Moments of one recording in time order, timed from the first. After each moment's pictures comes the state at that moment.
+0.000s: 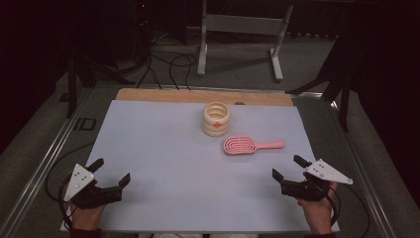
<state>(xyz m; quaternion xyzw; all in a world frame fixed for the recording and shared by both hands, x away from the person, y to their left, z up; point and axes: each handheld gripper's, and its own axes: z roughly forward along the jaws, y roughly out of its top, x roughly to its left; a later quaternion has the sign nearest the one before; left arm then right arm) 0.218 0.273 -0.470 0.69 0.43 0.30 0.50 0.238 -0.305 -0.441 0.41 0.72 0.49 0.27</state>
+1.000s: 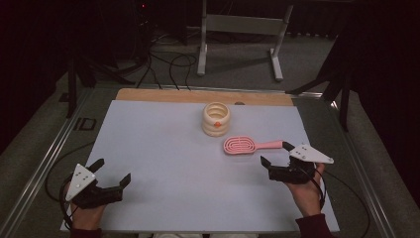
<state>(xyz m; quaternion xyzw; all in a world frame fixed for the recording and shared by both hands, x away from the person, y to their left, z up) 0.219 0.272 -0.471 0.69 0.43 0.30 0.50 0.276 -0.274 -0.425 0.39 0.75 0.46 0.28</state>
